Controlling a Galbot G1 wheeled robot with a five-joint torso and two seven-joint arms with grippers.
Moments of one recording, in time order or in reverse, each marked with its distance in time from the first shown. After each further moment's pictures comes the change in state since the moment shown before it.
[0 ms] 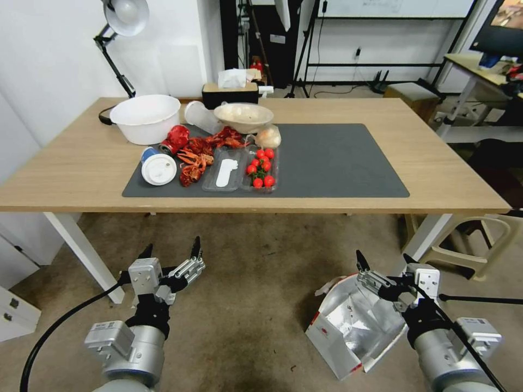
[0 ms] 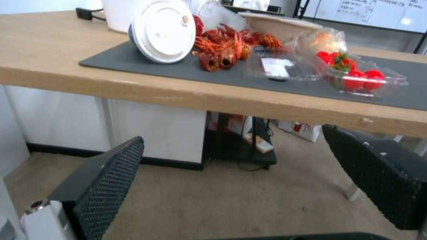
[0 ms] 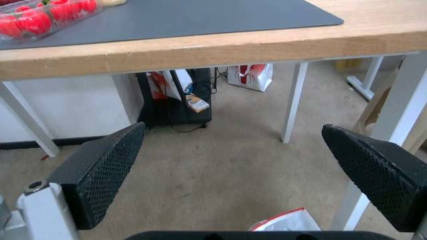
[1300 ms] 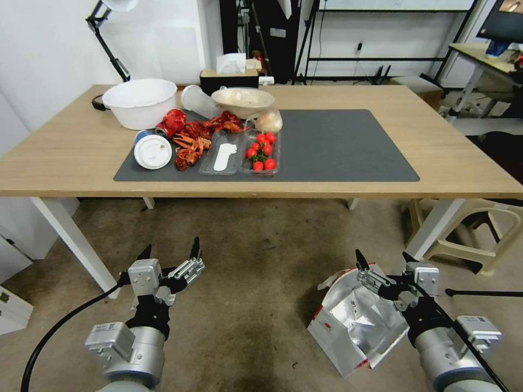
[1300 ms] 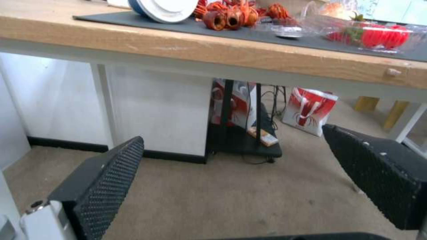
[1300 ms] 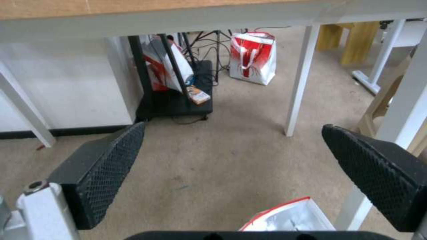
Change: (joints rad) left arm 0.007 -0.024 0.002 0.000 0.034 0.001 0.014; right arm 0.005 -0.022 0.005 0.000 0.012 -0.005 0.000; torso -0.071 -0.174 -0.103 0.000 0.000
